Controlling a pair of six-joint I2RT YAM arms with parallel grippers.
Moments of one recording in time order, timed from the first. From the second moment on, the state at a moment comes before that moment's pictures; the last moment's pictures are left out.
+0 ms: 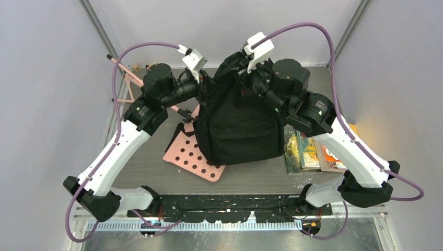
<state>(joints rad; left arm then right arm) -0.61 1.24 1.47 -0.28 0.44 -0.08 0.96 1.38 1.88 -0.55 0.34 -0.07</state>
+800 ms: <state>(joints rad) -0.55 0.95 1.37 -0.61 -0.20 0.10 1.10 1.75 2.02 -0.40 0.22 0.01</state>
